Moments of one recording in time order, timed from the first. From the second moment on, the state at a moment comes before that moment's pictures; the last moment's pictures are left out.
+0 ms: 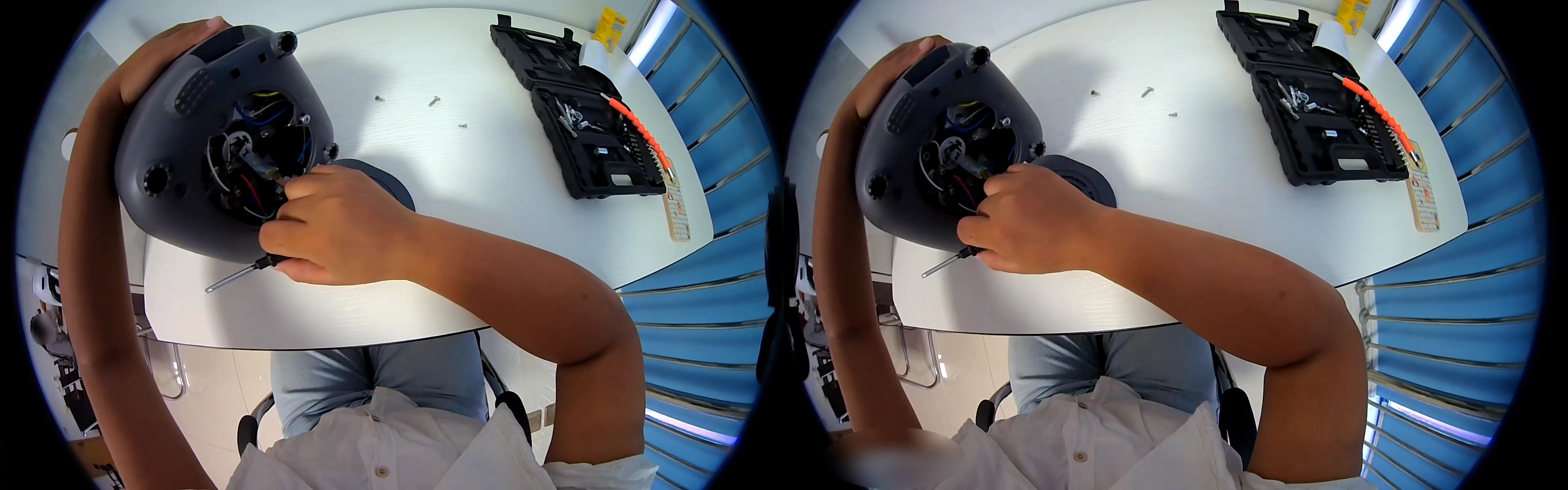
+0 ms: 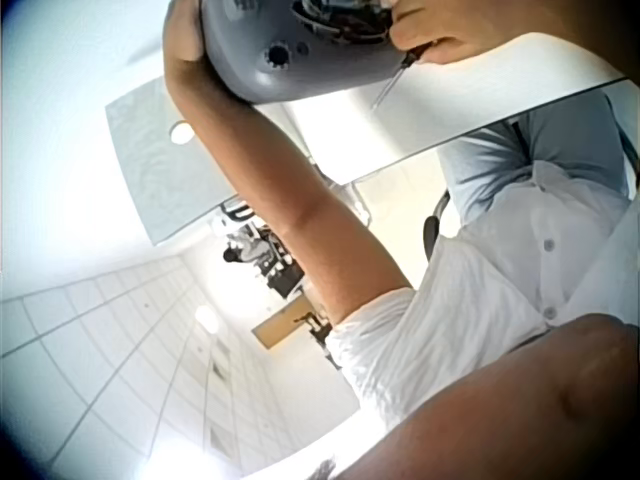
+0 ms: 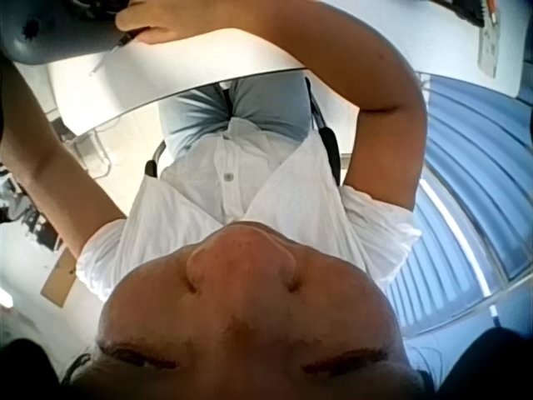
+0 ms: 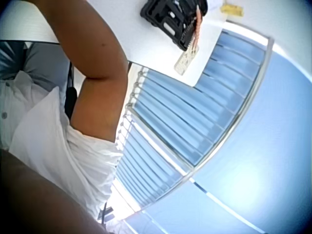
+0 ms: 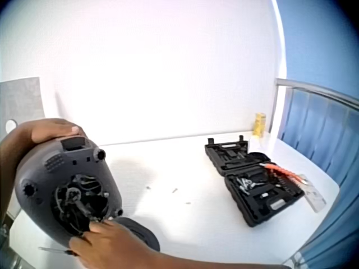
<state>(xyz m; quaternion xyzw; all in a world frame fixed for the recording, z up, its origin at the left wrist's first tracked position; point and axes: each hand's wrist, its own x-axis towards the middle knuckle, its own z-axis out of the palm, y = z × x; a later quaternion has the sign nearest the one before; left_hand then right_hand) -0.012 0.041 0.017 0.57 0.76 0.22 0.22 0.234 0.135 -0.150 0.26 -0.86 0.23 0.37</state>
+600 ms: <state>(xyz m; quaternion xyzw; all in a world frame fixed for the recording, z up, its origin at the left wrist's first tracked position) -0.013 0.053 0.024 0.62 0.76 0.15 0.13 0.250 0.208 -0.120 -0.09 -0.80 0.57 0.16</state>
